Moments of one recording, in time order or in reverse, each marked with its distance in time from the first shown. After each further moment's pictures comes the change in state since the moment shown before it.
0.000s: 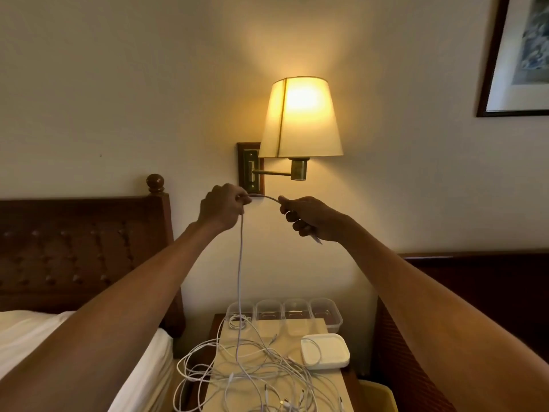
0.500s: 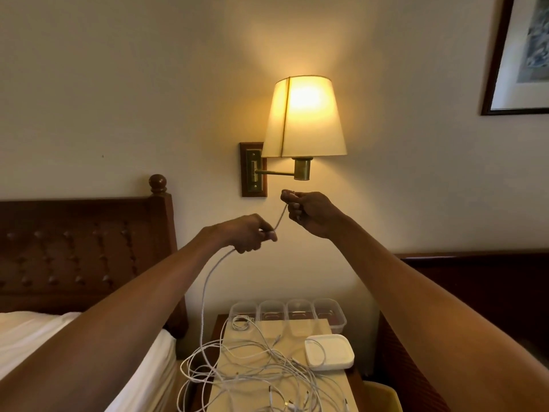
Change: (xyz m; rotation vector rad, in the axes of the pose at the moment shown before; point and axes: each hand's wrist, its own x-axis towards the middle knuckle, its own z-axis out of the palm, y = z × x) left_hand -0.015 0.023 0.012 -0.095 -0.748 -0.135; right_hand 0.015 0.004 0.007 0.623 -0.011 -0.071
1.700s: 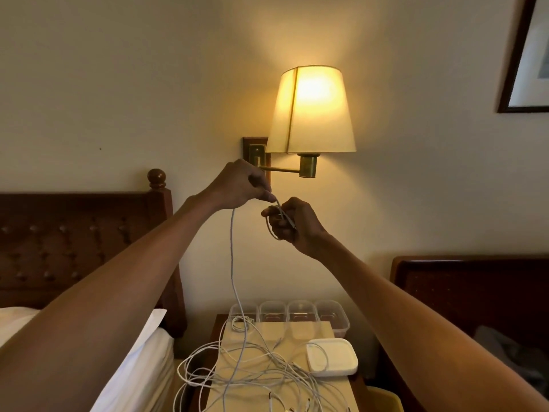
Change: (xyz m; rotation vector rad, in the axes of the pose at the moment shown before) left_hand 0.012 0.000 -0.059 -0.041 0.480 0.383; right_hand 0.016 0.042 0.015 -0.234 -0.068 -0.003
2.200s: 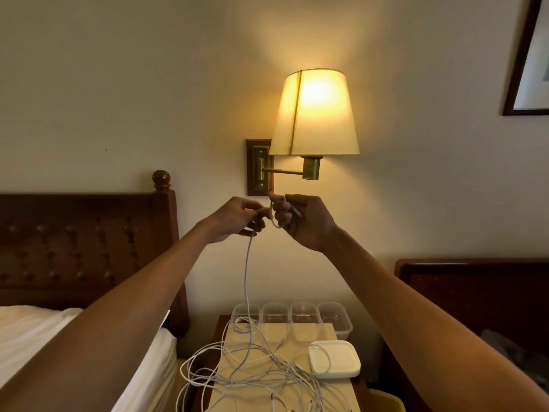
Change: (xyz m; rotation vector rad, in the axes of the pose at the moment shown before) left_hand -0.029 -0.036 0.031 -0.536 -0.176 -0.378; right_hand -0.002 -0.018 -0.003 0.479 -0.211 0.035
